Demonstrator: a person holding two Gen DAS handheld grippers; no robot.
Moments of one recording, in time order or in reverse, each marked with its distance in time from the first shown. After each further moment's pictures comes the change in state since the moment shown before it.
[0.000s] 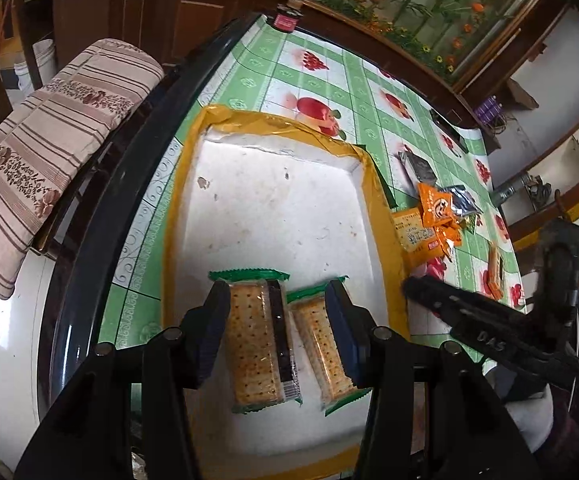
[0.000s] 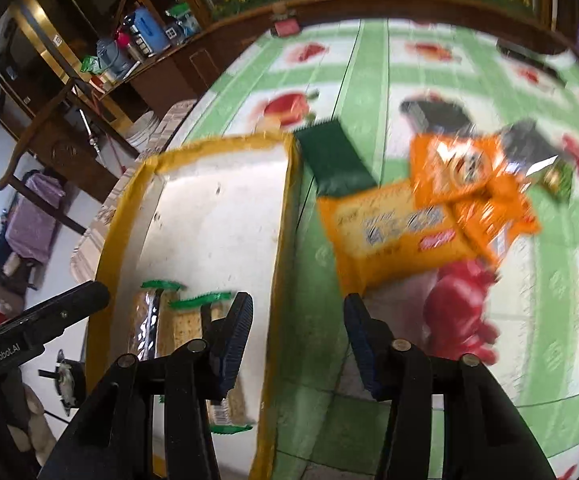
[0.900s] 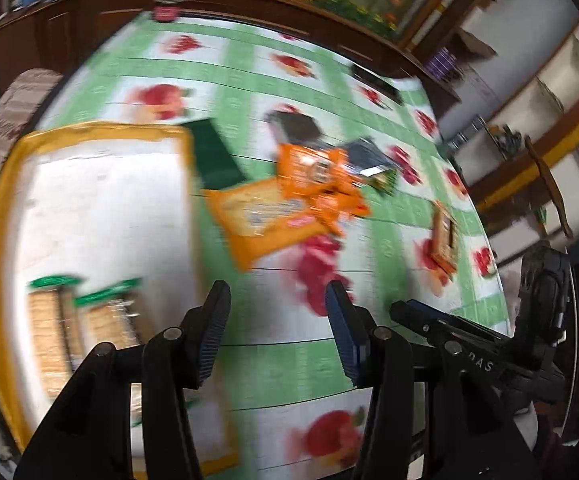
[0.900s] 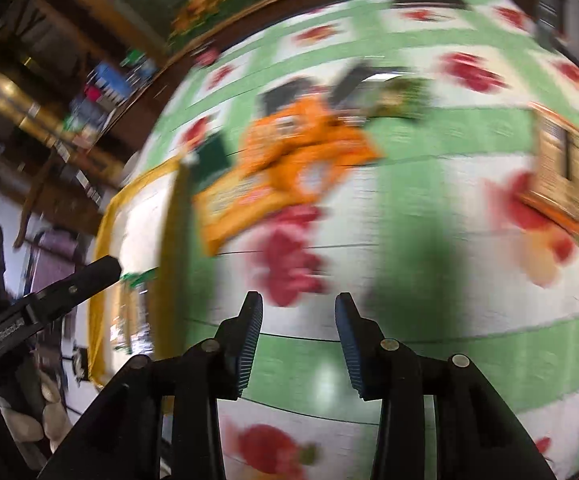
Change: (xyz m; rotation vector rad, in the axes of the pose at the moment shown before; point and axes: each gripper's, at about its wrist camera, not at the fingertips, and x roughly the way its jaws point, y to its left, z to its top) left arm 0.036 -0.165 -0.015 0.169 0.061 -0.073; right arm -0.070 -0.150 -0.056 0.247 -0.042 0.040
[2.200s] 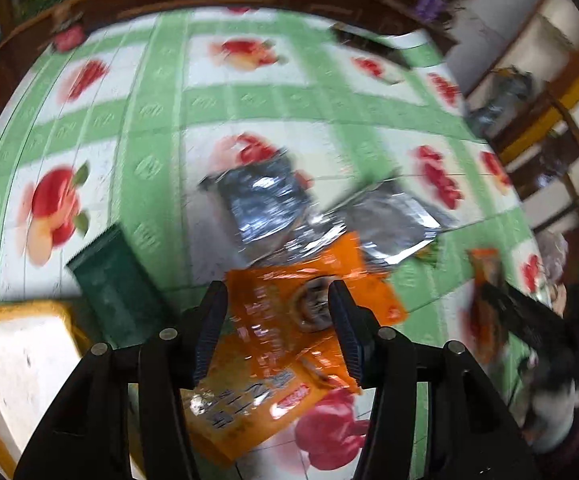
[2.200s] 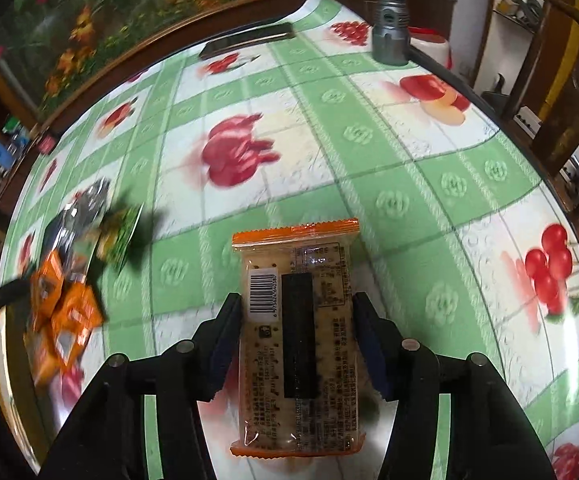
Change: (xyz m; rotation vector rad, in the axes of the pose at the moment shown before) left arm 0.120 -0.026 0.119 0.169 0.135 0.084; right arm -0.002 -0.143 0.089 0.154 -0.126 -0.377
